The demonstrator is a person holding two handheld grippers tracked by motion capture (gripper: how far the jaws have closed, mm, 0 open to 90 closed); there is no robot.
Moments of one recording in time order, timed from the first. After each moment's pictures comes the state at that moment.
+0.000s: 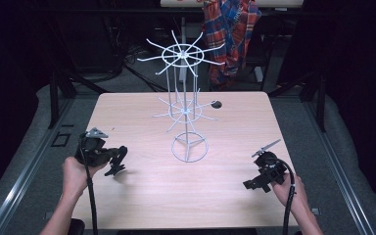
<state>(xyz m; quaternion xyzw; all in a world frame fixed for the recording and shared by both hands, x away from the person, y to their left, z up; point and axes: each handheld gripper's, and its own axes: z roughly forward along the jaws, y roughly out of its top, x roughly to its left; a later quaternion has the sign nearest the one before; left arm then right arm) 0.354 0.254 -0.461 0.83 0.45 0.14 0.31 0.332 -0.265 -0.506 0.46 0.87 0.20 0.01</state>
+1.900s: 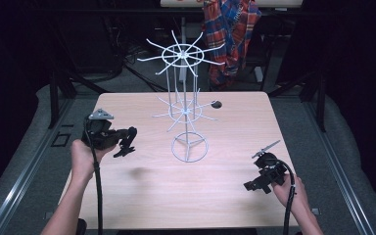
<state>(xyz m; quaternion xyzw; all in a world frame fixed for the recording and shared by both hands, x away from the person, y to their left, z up) 0.375 0.227 -0.415 0.81 0.42 0.16 0.37 0.332 -0.267 -0.509 0.46 0.87 0.18 0.01</state>
